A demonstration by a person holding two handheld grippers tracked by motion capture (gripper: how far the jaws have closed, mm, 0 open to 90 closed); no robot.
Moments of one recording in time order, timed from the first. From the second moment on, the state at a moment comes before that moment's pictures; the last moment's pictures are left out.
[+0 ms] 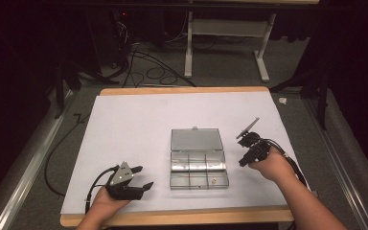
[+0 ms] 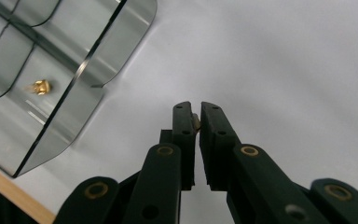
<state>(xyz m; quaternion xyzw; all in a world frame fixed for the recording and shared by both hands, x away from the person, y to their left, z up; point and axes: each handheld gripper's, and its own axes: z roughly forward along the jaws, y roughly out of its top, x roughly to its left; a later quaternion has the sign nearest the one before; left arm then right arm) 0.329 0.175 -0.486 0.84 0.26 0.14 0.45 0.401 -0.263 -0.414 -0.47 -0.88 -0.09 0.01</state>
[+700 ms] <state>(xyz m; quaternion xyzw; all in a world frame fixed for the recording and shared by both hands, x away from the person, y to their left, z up) 0.329 0.174 -0.486 0.85 0.25 0.14 0.45 0.373 -0.262 -0.407 -0.46 -0.88 -0.09 0.01</state>
